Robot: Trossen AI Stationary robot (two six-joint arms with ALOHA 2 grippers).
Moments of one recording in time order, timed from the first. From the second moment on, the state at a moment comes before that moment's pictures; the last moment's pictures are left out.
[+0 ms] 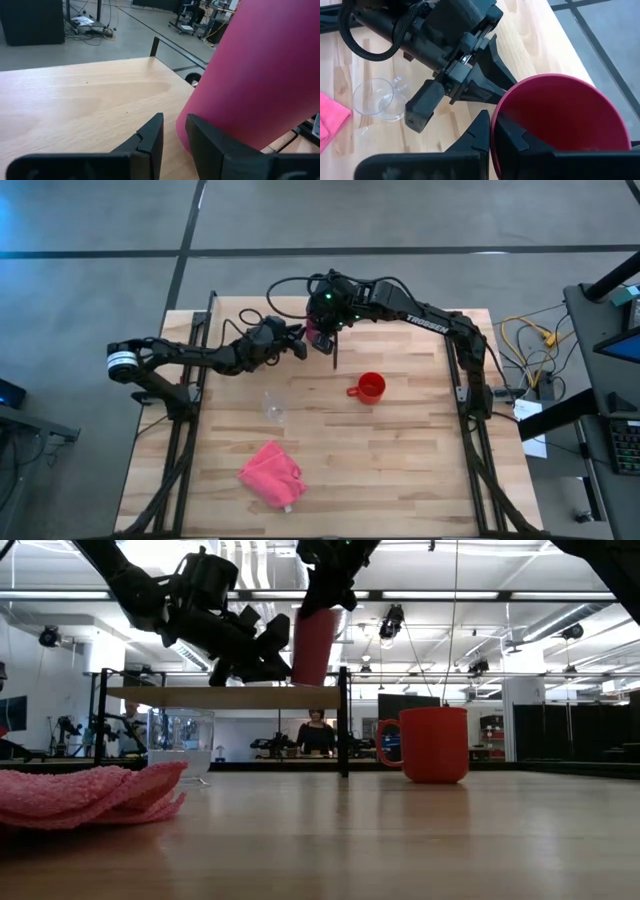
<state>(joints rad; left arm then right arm) 0.34 1.46 0.67 0.61 -0.40 -0.39 -0.30 2.01 2.18 -0.99 -0.03 -0.06</state>
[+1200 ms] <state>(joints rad) 0.35 1.45 0.68 0.62 -0.36 -0.38 -0.31 2.01 2.18 -0.95 -0.02 -0.06</state>
